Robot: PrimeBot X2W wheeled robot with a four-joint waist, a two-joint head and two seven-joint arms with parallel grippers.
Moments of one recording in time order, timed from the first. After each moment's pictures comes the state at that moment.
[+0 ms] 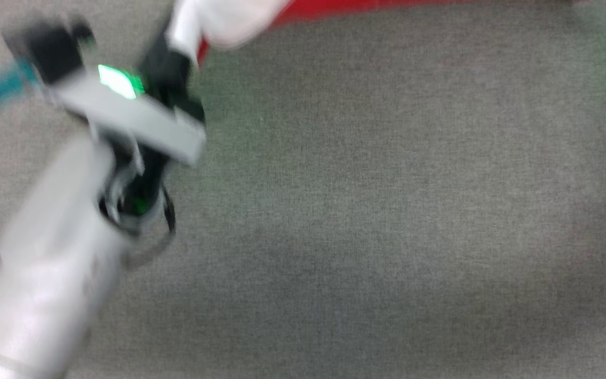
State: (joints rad) left arm -0.93 0.45 -0.60 0.35 -1.10 -0.13 -0.26; right arm -1.18 -0.50 0.36 0.79 0.76 0.13 0.00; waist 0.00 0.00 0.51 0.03
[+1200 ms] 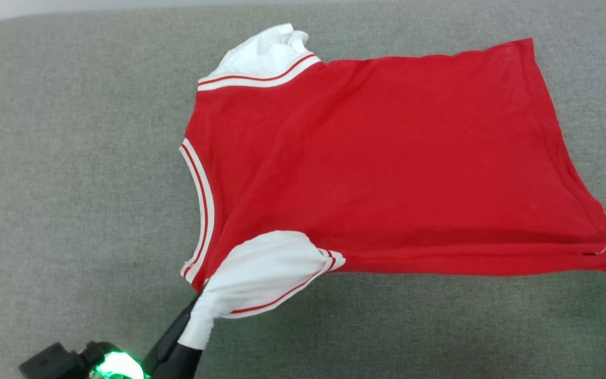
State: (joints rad) left arm 0.12 0.57 -0.39 -0.44 -0.87 -0.08 -0.25; right arm 0.16 -0.50 -0.21 -0.40 0.72 0.13 0.43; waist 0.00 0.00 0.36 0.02
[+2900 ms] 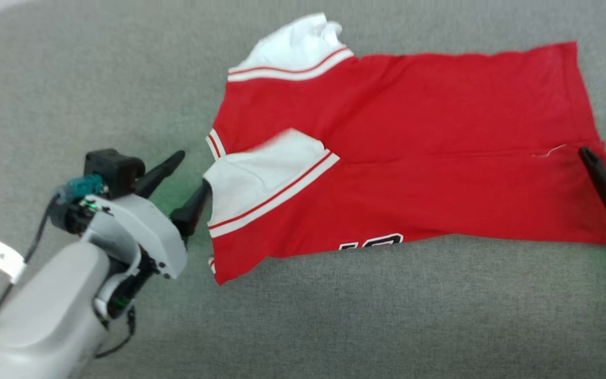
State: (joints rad) left arm -0.64 0.58 -0.64 0.33 -0.82 -0.09 -0.04; right arm -0.43 -0.53 0.08 0.16 0.70 0.13 0.35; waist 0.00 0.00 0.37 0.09
